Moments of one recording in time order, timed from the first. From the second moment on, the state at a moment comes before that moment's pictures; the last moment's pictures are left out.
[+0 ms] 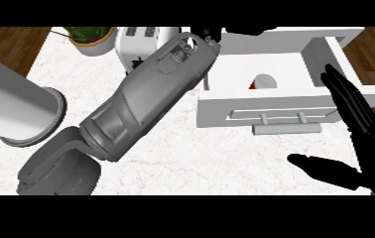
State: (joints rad) left arm -1.45 0.00 -0.60 -0.43 0.70 0.83 -0.11; right arm -0.02 -0.25 0.00 -2.07 0.70 0.13 -0.01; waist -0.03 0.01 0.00
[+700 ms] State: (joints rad) left arm -1.40 0.12 -0.61 -0.60 0.63 0.83 0.04; right arm -0.16 -0.18 0.08 -1.61 1.03 -0.14 -0.05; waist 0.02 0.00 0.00
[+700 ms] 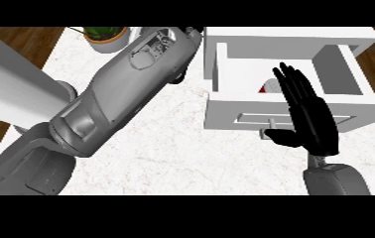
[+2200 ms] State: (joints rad) left arm -1.07 0.46 -0.64 -1.16 0.52 0.79 0.29; right arm -0.81 -0.19 -0.17 -0.60 1.21 -0.67 -0.13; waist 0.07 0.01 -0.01
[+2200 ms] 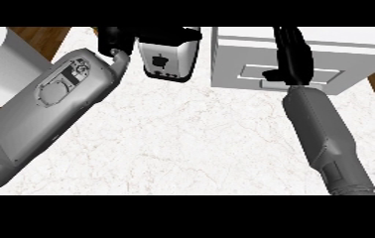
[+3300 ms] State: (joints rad) left arm -0.85 0.54 -0.61 -1.36 0.47 0.77 0.26; right arm -1.08 -0.24 -0.26 -0.24 1.21 -0.72 -0.15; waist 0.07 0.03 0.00
